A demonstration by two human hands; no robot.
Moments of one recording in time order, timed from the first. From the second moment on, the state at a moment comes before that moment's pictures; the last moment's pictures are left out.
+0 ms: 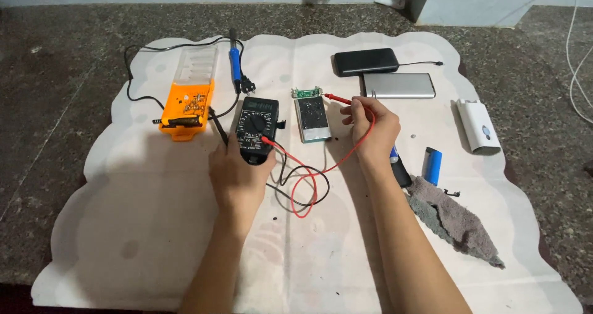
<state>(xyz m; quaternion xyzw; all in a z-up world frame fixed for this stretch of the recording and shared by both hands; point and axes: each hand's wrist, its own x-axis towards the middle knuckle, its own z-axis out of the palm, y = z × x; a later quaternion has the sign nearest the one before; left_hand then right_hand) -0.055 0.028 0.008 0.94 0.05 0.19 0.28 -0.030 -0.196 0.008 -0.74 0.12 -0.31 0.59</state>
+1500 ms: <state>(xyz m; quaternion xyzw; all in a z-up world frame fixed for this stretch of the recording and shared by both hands) 0.021 0.012 0.002 0.56 -0.06 0.16 0.81 -0.018 -0.190 0.013 -0.73 0.15 -0.31 0.58</state>
